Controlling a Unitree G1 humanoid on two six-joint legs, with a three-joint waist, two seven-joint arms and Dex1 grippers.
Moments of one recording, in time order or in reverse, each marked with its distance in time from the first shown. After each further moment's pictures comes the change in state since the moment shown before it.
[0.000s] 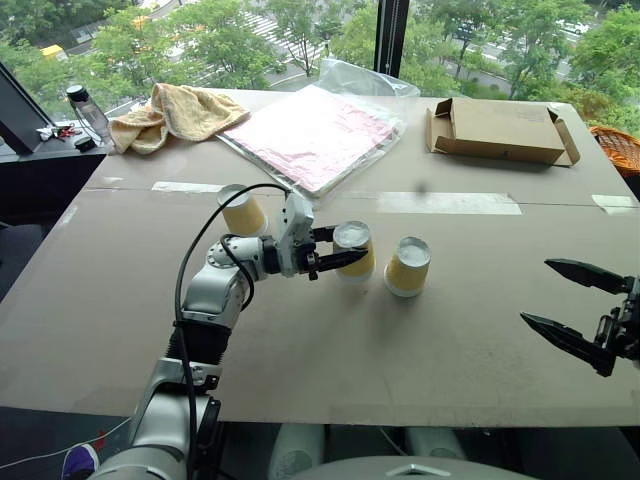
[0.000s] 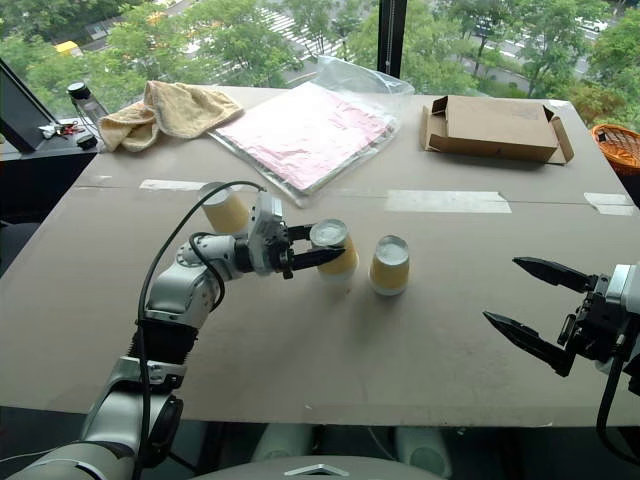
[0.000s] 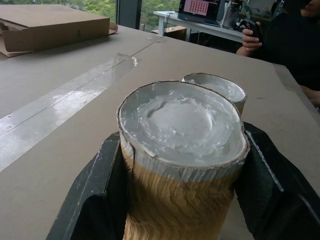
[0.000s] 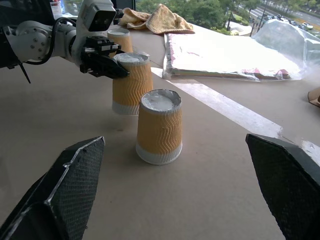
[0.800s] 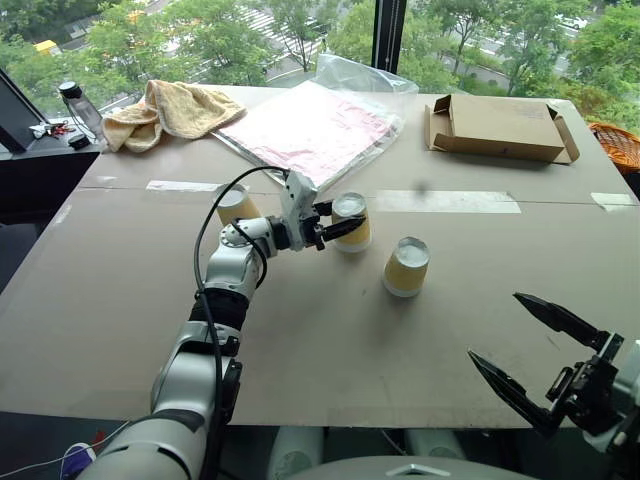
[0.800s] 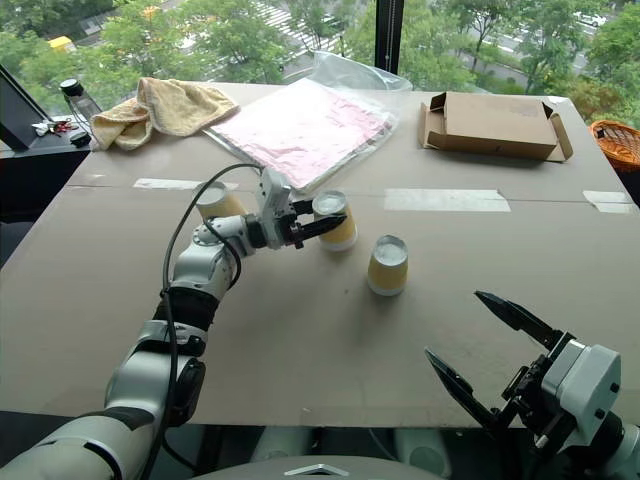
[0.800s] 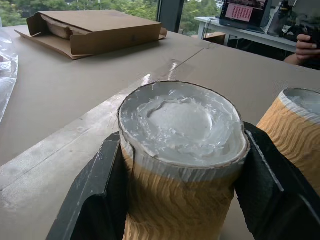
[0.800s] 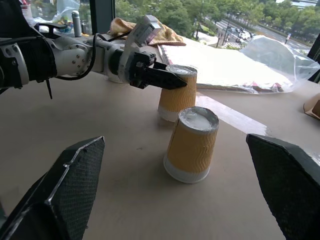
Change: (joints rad) left arm -0.118 -0.013 0.037 0.233 0.034 -0.097 0.021; right arm 0.413 0.380 0.157 -0.507 -0.252 -0.166 -0.287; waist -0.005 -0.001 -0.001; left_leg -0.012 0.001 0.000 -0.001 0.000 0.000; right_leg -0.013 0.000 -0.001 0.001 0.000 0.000
